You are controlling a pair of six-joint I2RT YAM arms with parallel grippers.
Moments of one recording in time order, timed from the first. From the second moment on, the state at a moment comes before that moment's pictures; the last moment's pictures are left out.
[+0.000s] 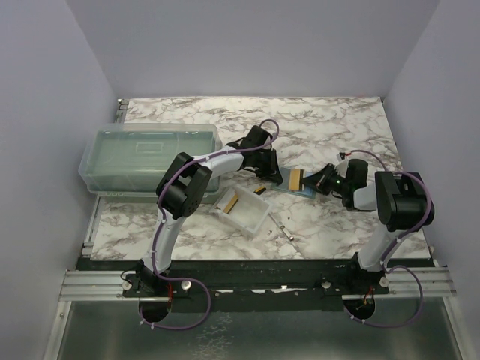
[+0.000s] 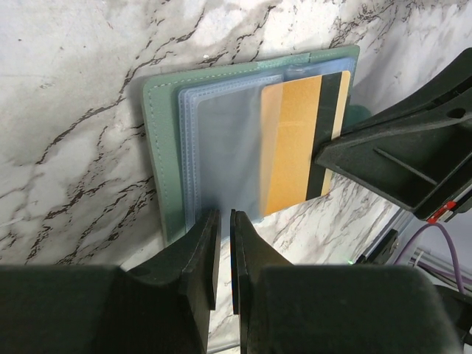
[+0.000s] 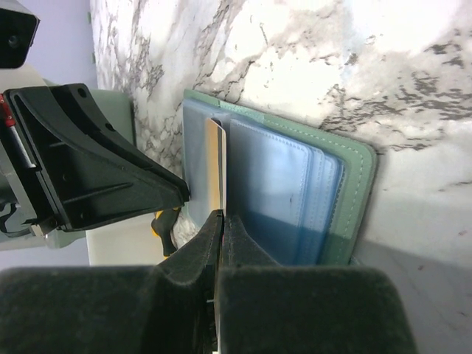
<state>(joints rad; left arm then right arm) -0.66 2.23 1.61 -0.26 0.49 -0.68 -0.04 1.79 0.51 0.73 -0.75 0.79</state>
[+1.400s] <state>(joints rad) -0.63 2.23 1.65 -0.34 0.36 -0.63 0.09 1.72 0.67 0.37 -0.59 0.62</state>
